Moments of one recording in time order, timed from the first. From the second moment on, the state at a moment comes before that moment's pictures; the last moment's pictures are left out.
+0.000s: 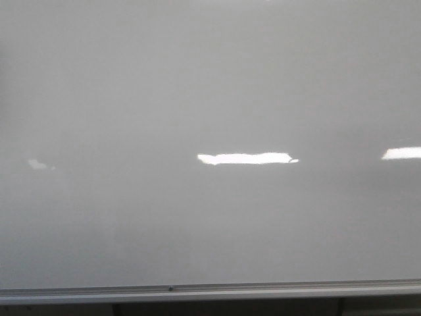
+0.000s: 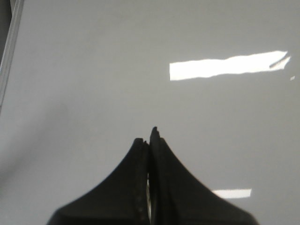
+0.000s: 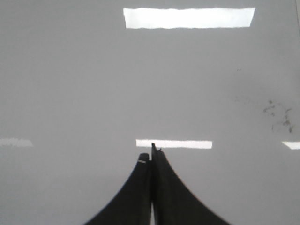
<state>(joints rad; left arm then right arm) -0.01 0.00 -0.20 0.03 -0.03 0.01 0.03 -0.01 -0.19 -0.04 0.15 0.06</state>
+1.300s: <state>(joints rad) -0.01 0.46 -0.66 0.07 0.61 0.01 0.03 0.65 -0.67 -0.05 0.72 0.04</state>
